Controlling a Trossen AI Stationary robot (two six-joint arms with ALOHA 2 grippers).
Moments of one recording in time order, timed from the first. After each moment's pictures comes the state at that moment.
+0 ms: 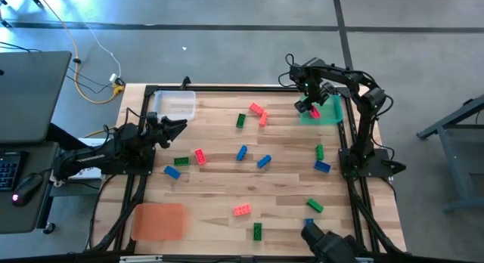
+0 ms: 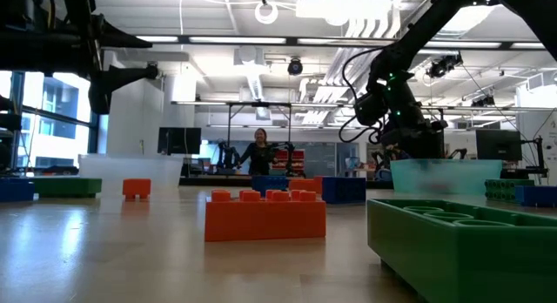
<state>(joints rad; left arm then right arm) 0.37 0.01 0.01 0.13 -0.14 -0.76 -0.92 1.94 1.39 -1.32 0.17 0.16</state>
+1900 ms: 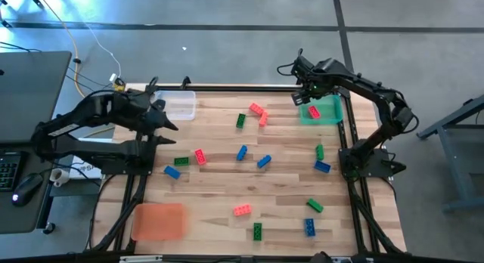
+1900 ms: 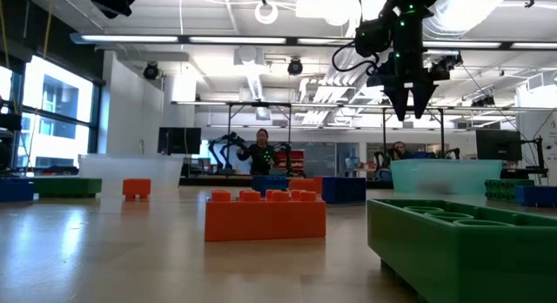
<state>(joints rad) 0.37 0.78 1.10 -1.14 0.22 0.15 -0.73 1.57 1.39 -1.25 0.26 0.46</state>
